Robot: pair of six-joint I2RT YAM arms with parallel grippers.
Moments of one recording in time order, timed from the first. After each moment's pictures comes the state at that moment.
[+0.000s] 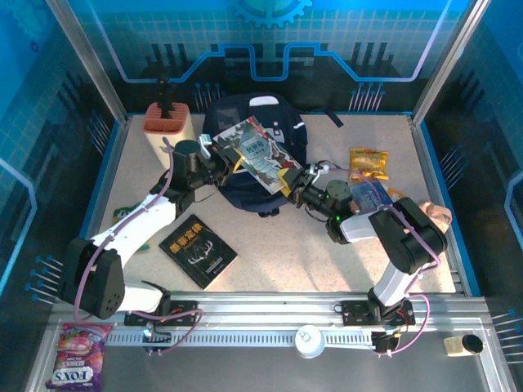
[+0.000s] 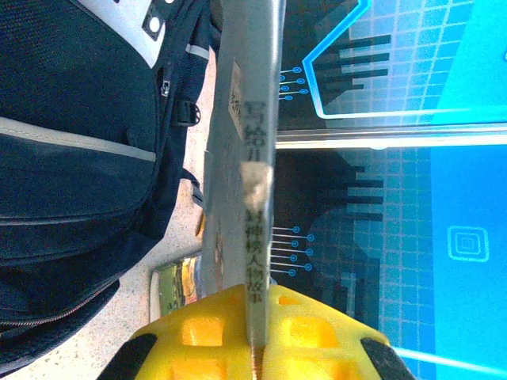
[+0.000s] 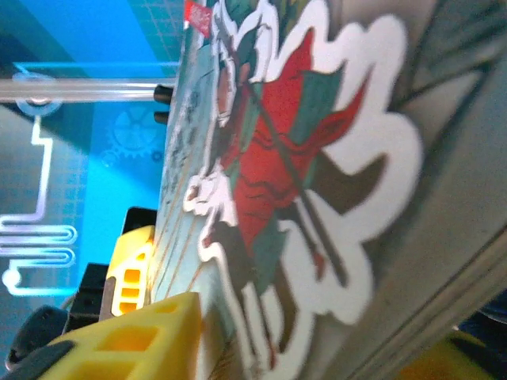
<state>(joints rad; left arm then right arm) -0.32 1.36 0.91 0.14 0.37 -1.31 0.47 1.69 0.55 1.16 -0.42 1.56</state>
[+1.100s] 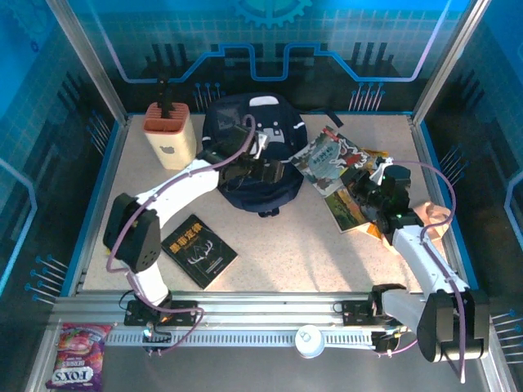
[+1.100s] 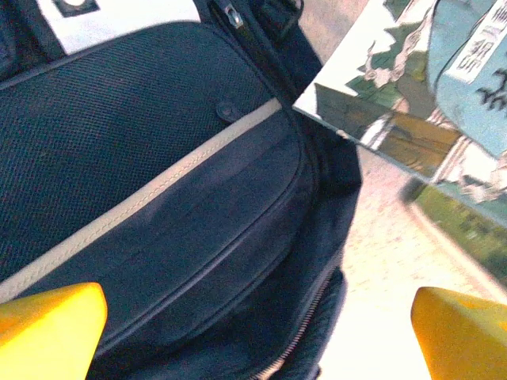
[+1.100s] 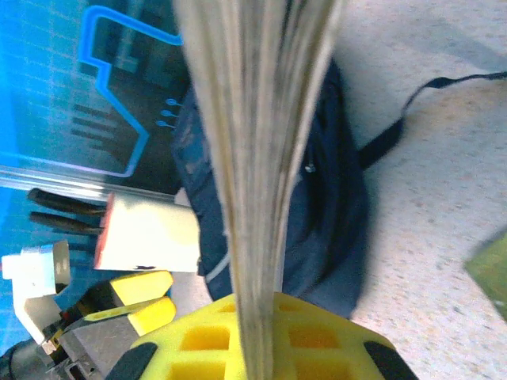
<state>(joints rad) -0.54 1.78 1.46 -0.51 0.06 -0.23 0.03 1.05 0.62 0.02 -0.44 0.97</state>
